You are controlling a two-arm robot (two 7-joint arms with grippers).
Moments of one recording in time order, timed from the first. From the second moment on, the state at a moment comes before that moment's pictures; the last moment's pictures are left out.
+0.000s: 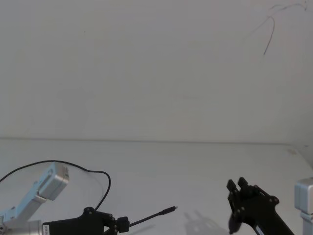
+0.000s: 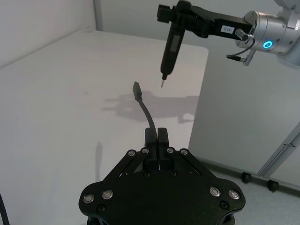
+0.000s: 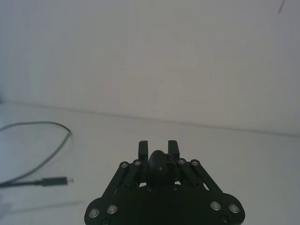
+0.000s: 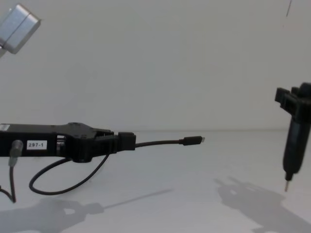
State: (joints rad) left arm -0.40 0.58 0.45 -1.48 -0.60 0.14 -0.94; right arm 0.00 0.32 -0.23 -1.78 0.32 0.02 0.10
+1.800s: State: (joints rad) left arm -0.39 0.59 0.45 -1.48 -0.63 0.13 -0.97; right arm 0.14 0.20 -0.26 -1.73 0.65 0.06 0.29
